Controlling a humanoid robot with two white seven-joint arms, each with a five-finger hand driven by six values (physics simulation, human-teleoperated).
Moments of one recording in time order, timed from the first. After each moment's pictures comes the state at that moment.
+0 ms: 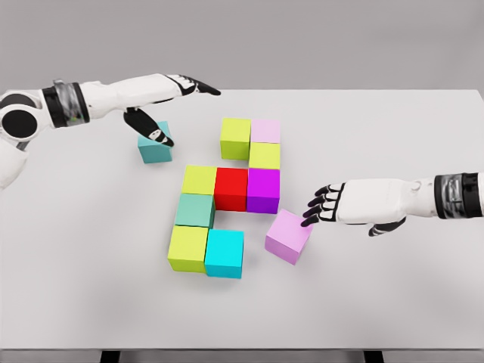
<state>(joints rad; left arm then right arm) -0.87 0.56 -0.69 -1.16 -0.07 -0.59 -0.61 -0.65 -0.99 0.83 -1.75 0.31 -0.61 0.61</state>
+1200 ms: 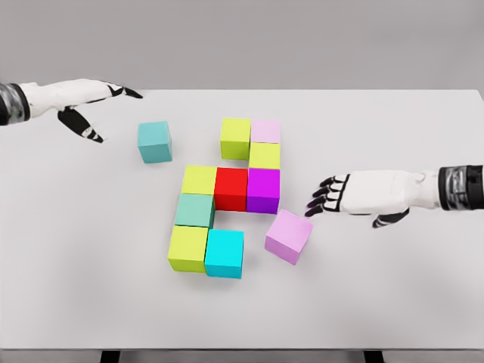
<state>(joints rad) -0.92 0.66 -0.70 -0.90 -0.24 -0.55 -0.61 -0.67 -0.99 0.82 -1.71 0.31 -0.61 0.61</state>
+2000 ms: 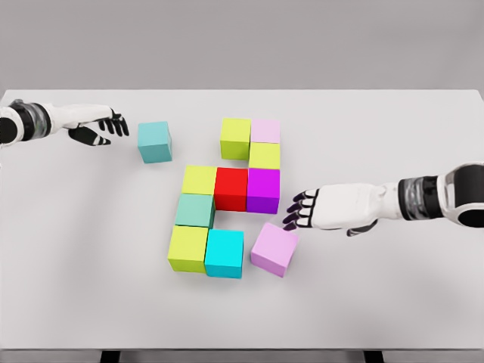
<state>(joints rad) -0.91 0.56 -0.71 -0.77 -0.38 -0.35 -0.61 -0.69 -0.88 0.90 -1.71 0.42 -0.61 0.61</state>
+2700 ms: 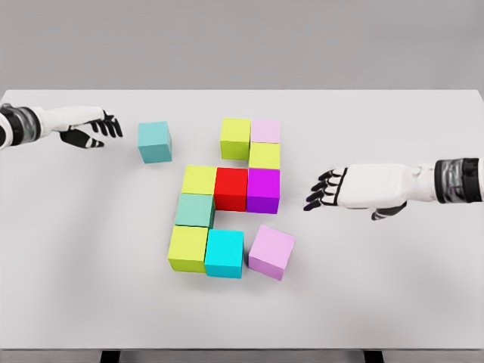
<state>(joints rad) -0.87 0.63 -0.70 -0.88 -0.34 -0.31 -0.61 -0.70 -0.98 0.85 -1.71 0.34 -0.61 0.61</state>
